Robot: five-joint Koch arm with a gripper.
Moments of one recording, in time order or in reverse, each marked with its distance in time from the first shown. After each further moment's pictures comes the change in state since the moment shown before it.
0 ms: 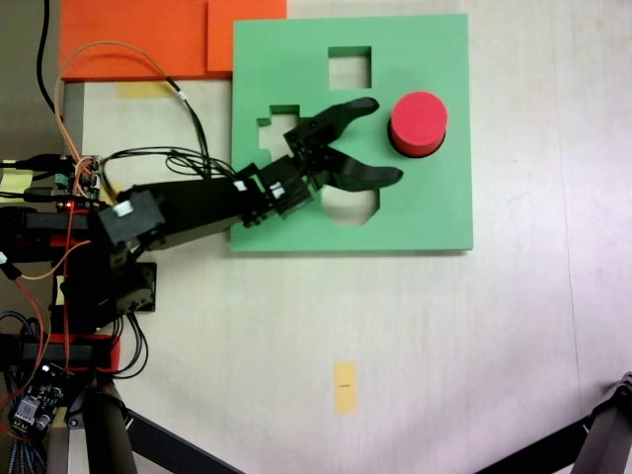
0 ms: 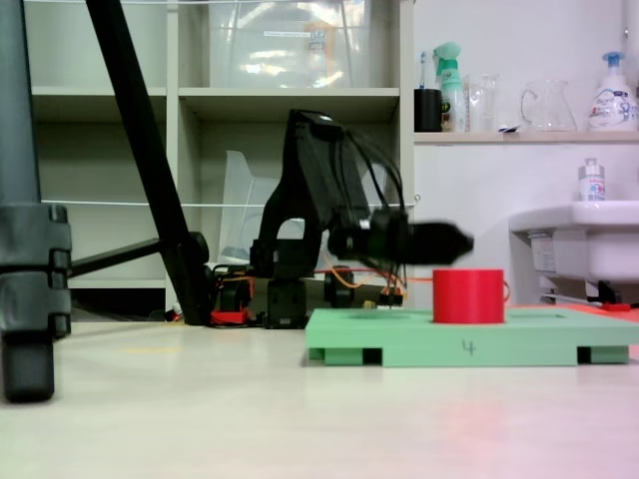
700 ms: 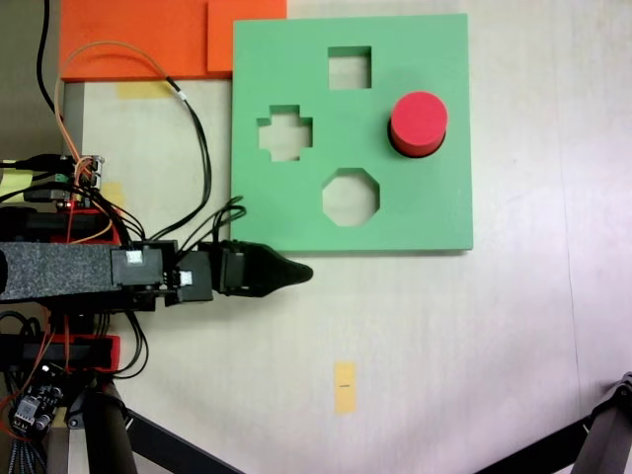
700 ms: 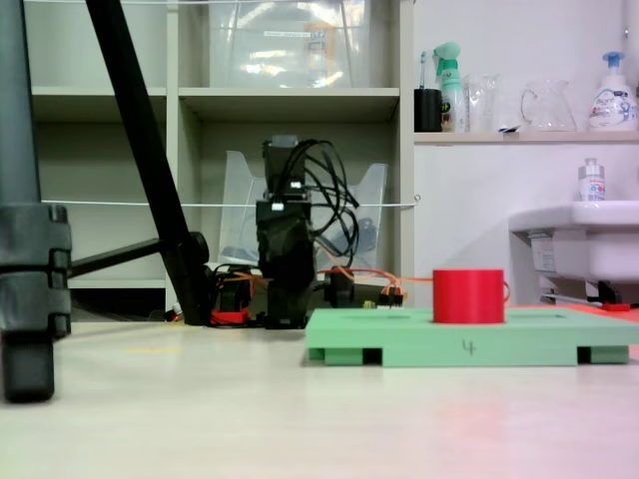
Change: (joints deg) arm 25.8 52.4 29.3 64.7 -65.8
